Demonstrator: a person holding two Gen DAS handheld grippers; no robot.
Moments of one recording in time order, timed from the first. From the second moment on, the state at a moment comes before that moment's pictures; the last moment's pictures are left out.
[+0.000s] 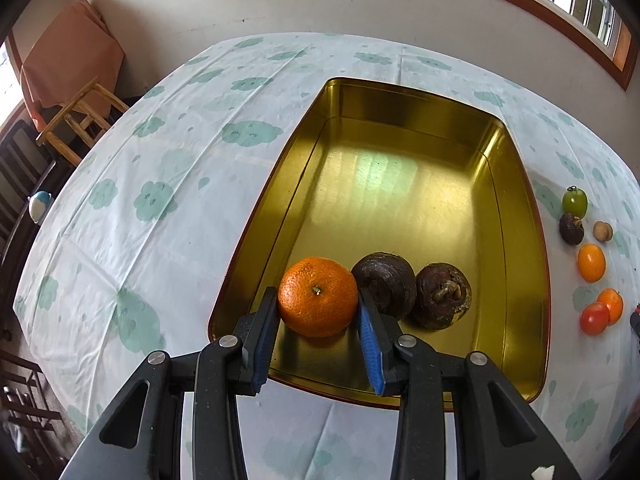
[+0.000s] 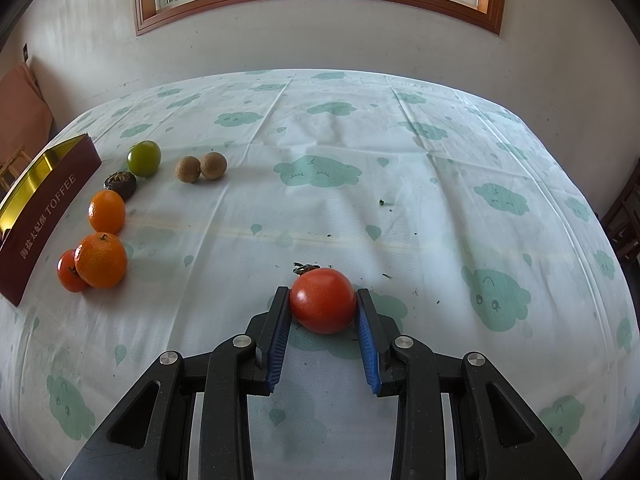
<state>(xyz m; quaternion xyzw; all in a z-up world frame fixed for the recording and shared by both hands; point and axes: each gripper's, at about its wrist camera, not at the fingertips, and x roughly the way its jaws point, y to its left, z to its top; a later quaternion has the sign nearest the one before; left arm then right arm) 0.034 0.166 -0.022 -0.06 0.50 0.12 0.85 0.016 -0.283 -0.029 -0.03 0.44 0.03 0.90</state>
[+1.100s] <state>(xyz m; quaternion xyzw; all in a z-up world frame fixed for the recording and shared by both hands) 0.028 0.160 -0.015 -0.05 0.50 0.10 0.86 0.016 -0.283 -0.029 -0.03 0.44 0.03 0.90</state>
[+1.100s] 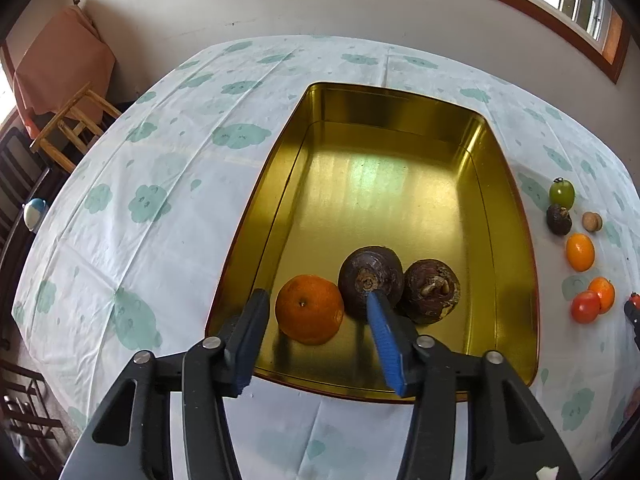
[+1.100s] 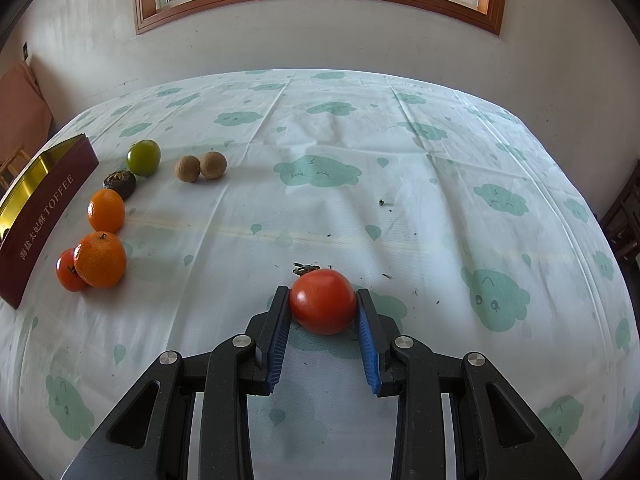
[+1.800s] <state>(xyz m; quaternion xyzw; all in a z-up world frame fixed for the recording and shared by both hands) 0.012 0.149 0.004 -0.05 0.47 0.08 0.88 0.017 -0.288 -0.028 -0.03 0.44 0.02 0.89</state>
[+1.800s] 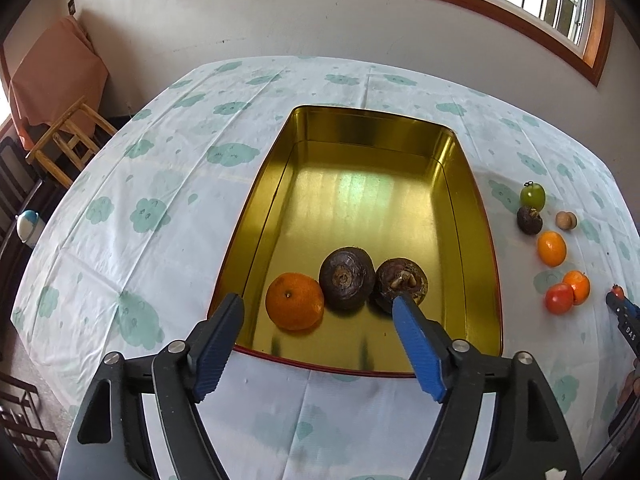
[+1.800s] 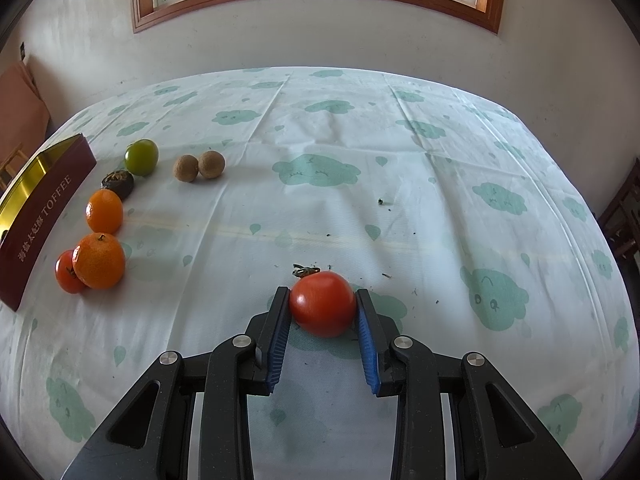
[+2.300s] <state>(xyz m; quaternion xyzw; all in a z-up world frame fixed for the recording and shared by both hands) -0.001 0.159 0.006 -0.05 0.46 0.08 0.88 0.018 -0.259 0.010 -0.02 0.42 0.04 0.91</state>
